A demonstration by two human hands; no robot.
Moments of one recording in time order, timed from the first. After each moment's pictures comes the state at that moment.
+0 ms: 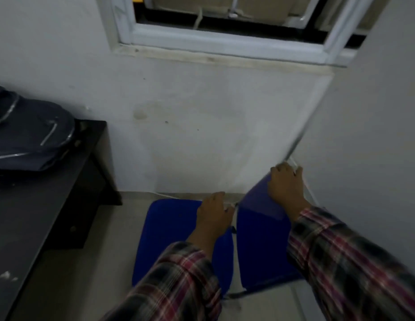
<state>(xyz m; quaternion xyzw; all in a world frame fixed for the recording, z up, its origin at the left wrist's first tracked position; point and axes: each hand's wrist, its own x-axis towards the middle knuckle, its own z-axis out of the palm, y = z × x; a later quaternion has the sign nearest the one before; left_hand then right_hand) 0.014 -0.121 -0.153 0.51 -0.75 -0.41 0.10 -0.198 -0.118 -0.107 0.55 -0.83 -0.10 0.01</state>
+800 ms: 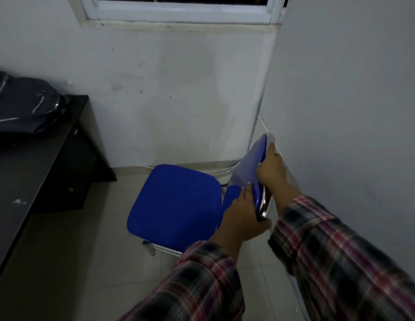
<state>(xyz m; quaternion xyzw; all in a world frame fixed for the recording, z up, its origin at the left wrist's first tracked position) -0.060 0.156 -0.143 0.38 -0.80 -0.46 0.07 -0.195 0.106 -0.106 0.33 -0.89 0.27 -0.17</state>
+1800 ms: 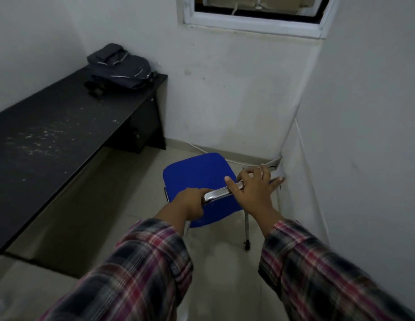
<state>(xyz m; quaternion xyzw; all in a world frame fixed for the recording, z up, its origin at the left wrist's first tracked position) 0.095 0.368 -0.098 0.58 -0.76 -0.29 -0.05 -0.094 0.362 -0.130 0.64 -0.73 0.23 -0.08</state>
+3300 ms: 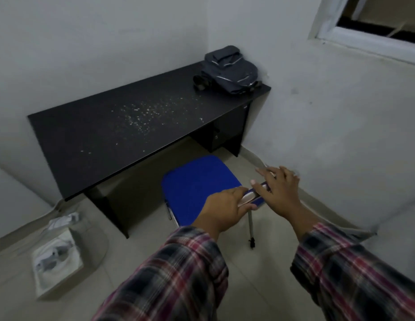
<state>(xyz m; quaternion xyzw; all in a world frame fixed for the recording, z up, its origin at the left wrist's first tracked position) 0.126 0.297 -0.117 0.71 -0.67 -0.15 0.15 -0.029 0.178 -0.118 0.86 -0.49 0.12 -0.12</state>
